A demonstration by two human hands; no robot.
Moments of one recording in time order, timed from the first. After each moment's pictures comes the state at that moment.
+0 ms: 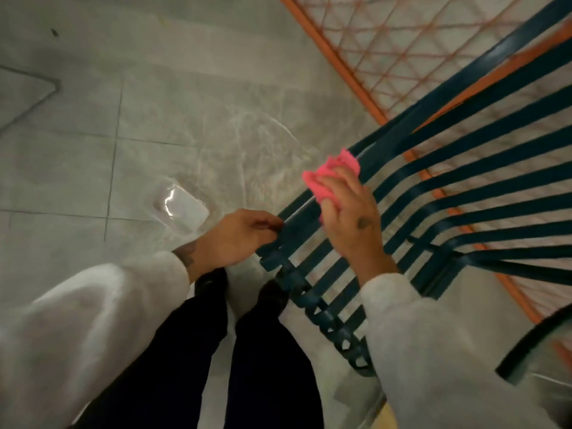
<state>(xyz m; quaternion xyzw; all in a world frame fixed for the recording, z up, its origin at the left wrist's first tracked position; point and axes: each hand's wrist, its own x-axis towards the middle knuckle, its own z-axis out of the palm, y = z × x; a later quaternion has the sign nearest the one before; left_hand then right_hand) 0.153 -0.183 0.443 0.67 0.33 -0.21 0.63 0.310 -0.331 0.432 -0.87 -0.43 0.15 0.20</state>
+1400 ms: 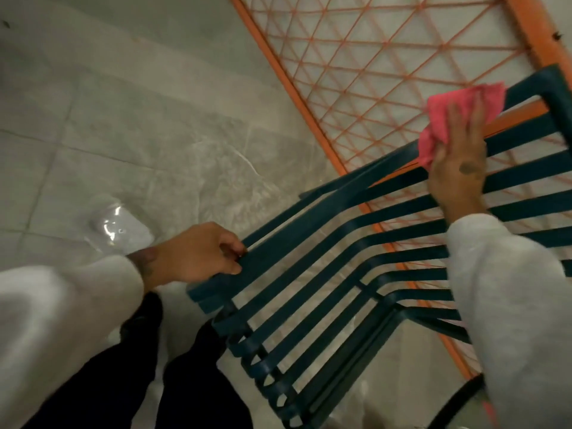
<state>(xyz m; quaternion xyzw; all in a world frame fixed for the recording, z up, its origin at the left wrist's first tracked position) 0.208 -0.169 0.445 0.71 0.29 -0.25 0.59 0.578 -0.333 0.505 -0.92 -0.38 -0.07 0.03</state>
